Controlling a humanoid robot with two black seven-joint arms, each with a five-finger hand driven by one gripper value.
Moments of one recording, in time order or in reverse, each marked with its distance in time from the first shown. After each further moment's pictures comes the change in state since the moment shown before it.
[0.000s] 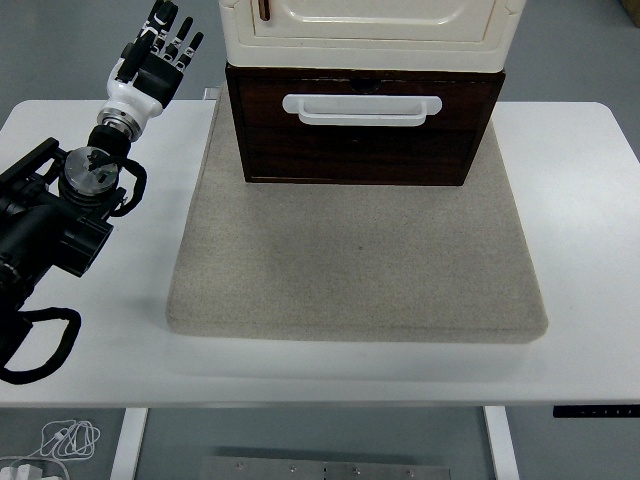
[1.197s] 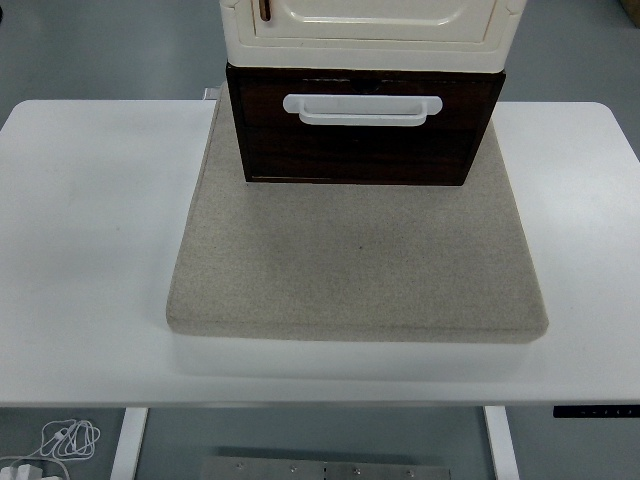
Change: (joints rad) left arm -0.311 0.374 0.012 -0.247 0.282 0.047 -0.082; right arm 0.001 0.000 0.000 0.000 0.000 0.000 0.000
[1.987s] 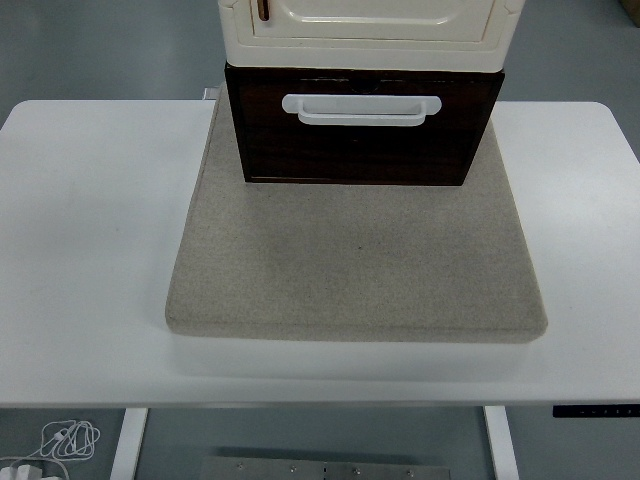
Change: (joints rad) left arm -0.271 0.036 0.169 -0.467 0.692 0.002 0.012; right arm -0.001 0.000 0.000 0.000 0.000 0.000 0.000
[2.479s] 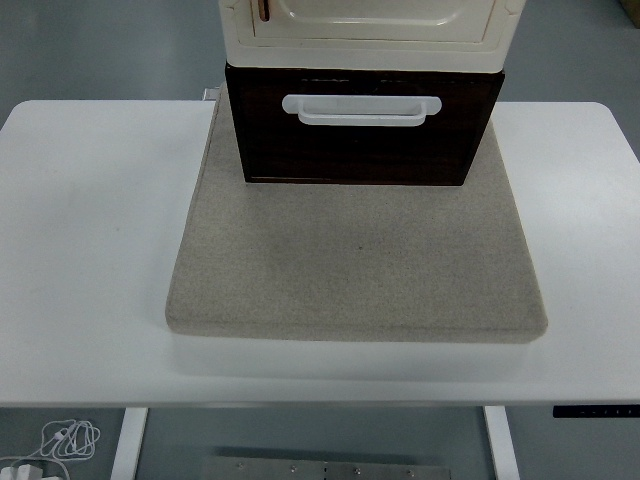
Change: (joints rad) left arm -0.284 0.027 0.491 -0.219 0.009 -0.053 0.103; right arm 0.001 0.000 0.000 0.000 0.000 0.000 0.000
